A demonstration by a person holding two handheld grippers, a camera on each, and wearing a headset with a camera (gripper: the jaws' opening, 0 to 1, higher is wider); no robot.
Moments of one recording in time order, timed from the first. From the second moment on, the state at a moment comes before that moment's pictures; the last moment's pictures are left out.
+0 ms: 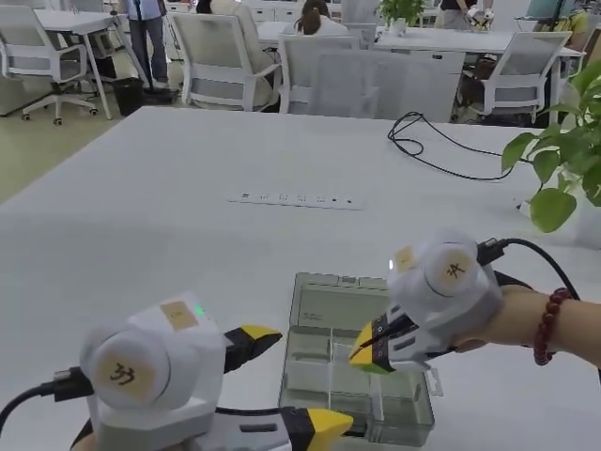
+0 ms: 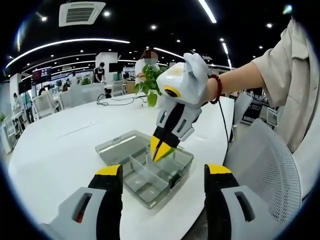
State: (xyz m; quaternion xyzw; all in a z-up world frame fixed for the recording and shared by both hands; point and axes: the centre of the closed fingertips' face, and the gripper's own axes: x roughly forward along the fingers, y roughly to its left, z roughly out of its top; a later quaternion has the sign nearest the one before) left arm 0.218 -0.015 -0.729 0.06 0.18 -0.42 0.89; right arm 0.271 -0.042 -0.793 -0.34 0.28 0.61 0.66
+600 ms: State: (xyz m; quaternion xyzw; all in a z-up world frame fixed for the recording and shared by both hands) left arm 0.218 -0.013 -0.728 0.07 0.18 -0.42 0.89; right arm 0.271 -0.042 -0.817 -0.38 0.34 0.60 0.62
